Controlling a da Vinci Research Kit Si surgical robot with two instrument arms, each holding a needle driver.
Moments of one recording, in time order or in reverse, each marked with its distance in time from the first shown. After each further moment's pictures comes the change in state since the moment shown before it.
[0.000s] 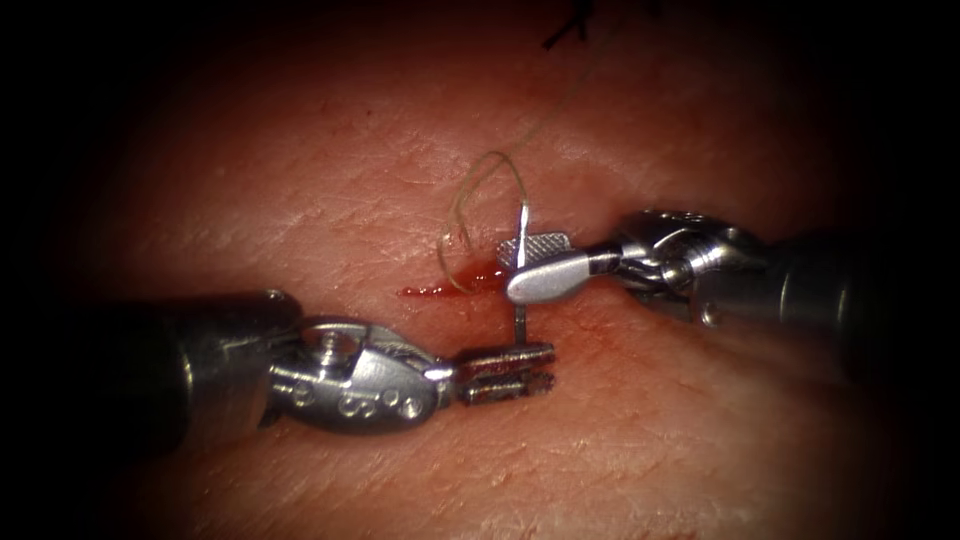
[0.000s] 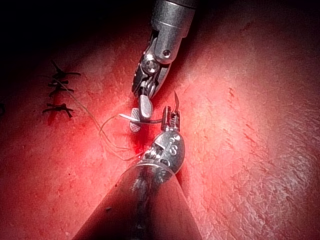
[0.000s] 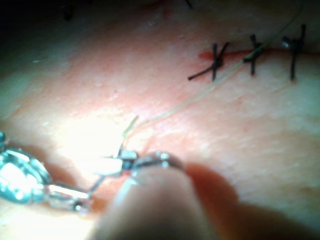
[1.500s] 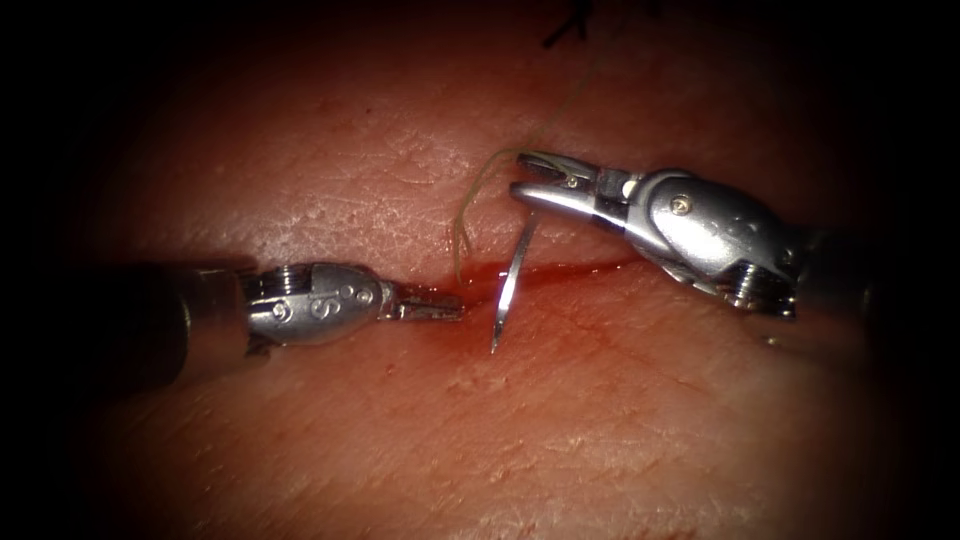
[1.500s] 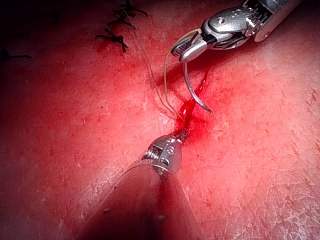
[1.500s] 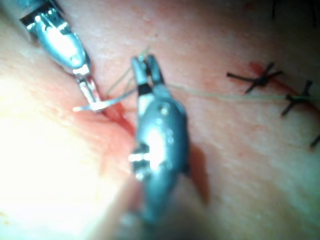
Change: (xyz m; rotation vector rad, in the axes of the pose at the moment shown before) right arm 0.003 -0.003 -0.001 -0.248 0.149 -1.272; left arm -0.015 -0.001 0.000 -0.158 -0.171 -0.652
